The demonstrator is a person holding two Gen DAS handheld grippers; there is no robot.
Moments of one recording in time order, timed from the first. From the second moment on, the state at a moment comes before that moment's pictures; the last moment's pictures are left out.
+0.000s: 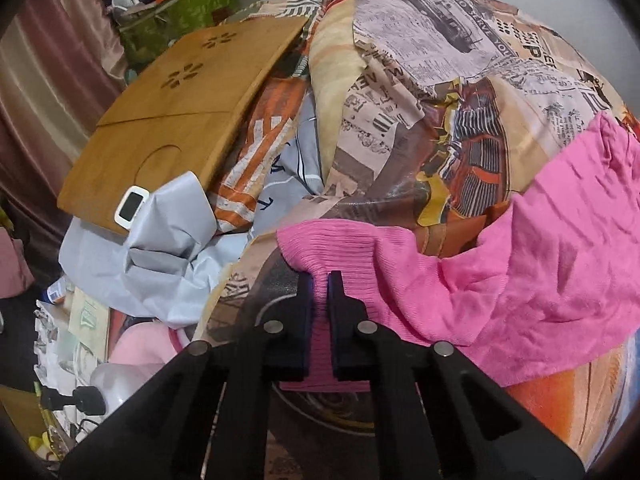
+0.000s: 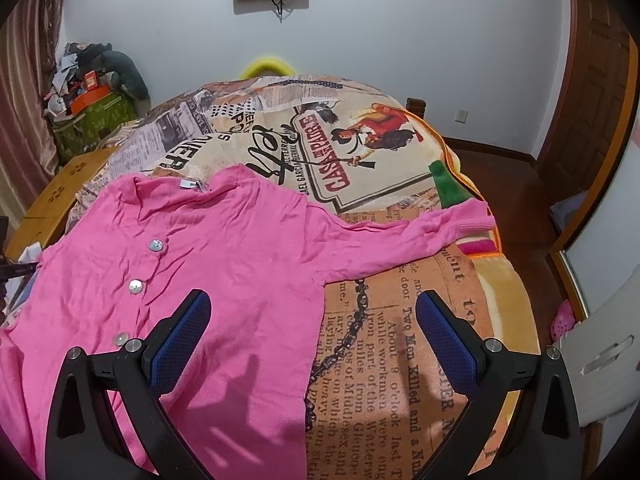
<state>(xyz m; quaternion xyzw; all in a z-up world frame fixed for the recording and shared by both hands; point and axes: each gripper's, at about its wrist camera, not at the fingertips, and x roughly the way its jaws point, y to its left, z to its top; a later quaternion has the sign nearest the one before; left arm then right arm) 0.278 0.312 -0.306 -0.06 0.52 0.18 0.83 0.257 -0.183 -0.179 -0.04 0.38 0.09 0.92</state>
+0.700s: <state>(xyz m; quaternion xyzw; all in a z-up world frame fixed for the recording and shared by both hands) 0.304 0.249 -0.114 -0.09 0.40 0.07 0.91 0.247 -0.172 -0.186 -0.02 0.40 0.14 0.90</state>
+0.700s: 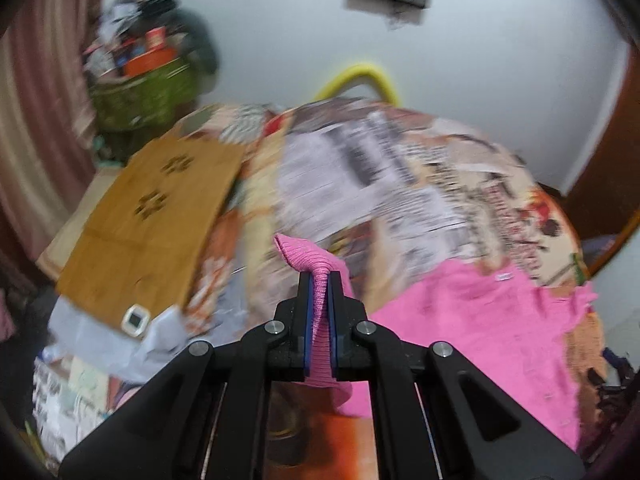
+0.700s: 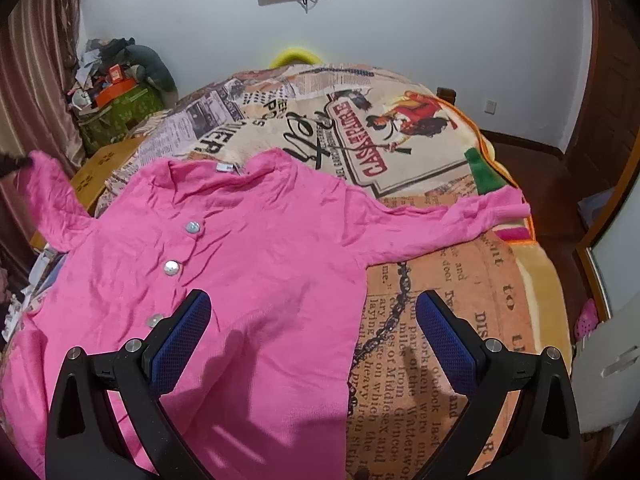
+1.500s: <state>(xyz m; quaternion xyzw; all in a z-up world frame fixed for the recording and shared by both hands) 0.414 0.050 -0.218 -0.04 0.52 -0.09 0.85 0.320 -0.301 -0.161 0.02 0.39 0.04 0.92</state>
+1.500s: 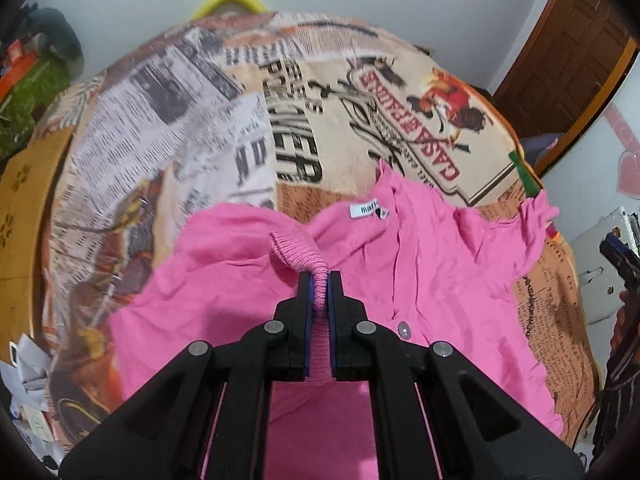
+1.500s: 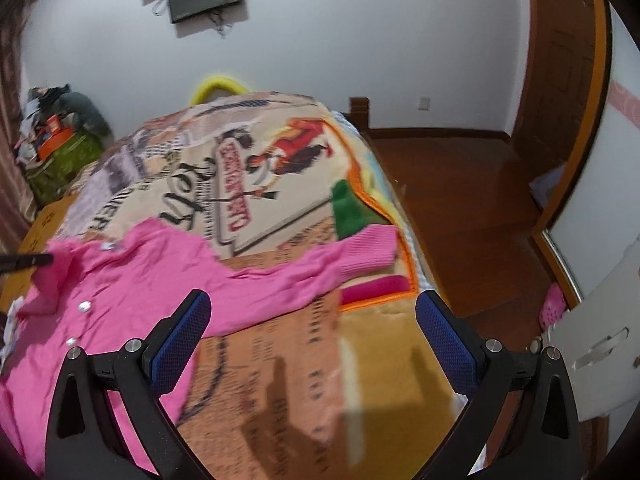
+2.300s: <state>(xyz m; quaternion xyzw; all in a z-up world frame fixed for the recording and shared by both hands) 0.433 0.024 -0.245 0.00 0.53 -0.08 0.84 0.411 -0.348 -0.231 0.05 0.47 0.04 0.88</state>
